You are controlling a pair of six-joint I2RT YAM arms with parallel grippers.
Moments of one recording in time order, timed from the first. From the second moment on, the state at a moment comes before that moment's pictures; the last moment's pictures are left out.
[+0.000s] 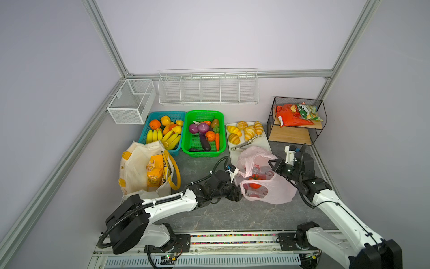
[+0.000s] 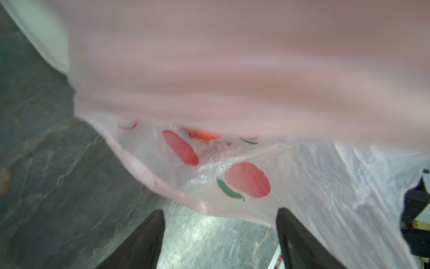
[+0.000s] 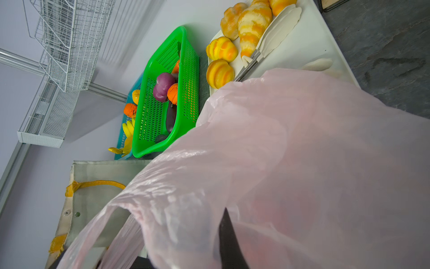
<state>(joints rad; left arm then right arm) -1.01 1.34 0.65 0.06 0.14 -0.59 0.26 0.98 0.67 -0.20 -0.30 0.78</state>
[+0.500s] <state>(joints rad) -0.98 1.62 0.75 0.22 0.14 -0.75 0.26 0.99 0.67 -0.20 -0.30 0.76</state>
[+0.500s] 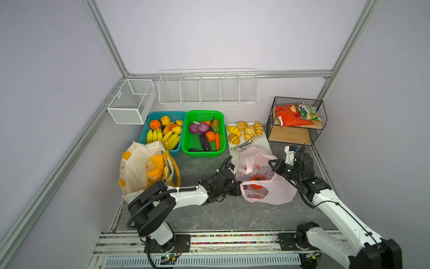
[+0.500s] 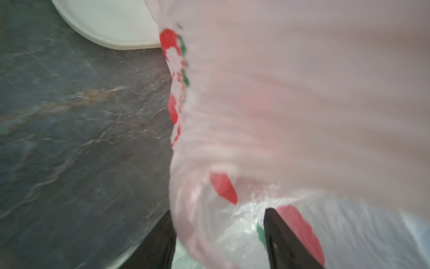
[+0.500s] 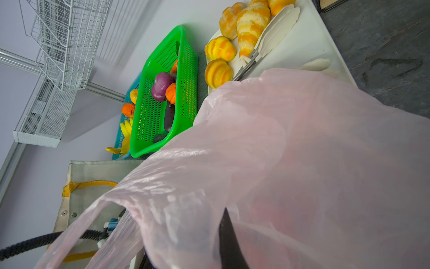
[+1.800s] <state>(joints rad) -0.41 1.40 1.08 -0.19 0.17 -0.42 0.24 0.98 0.95 -0.68 -0.18 0.29</state>
